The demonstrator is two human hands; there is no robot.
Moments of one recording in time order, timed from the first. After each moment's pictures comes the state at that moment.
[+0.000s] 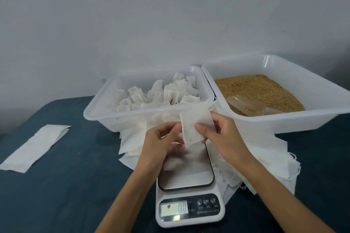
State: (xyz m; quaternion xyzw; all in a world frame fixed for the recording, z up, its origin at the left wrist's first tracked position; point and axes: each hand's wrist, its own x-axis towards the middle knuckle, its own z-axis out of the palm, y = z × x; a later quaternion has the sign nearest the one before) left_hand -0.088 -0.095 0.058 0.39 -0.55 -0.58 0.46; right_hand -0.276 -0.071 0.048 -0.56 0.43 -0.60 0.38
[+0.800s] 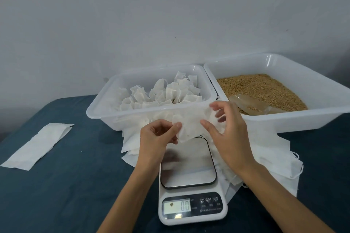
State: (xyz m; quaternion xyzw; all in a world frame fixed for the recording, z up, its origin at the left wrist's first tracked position) left_hand -0.083 -0.100 0.060 0.40 -0.55 -0.51 0.53; right_hand -0.269 -0.059 0.058 -0.59 0.55 -0.58 0.06
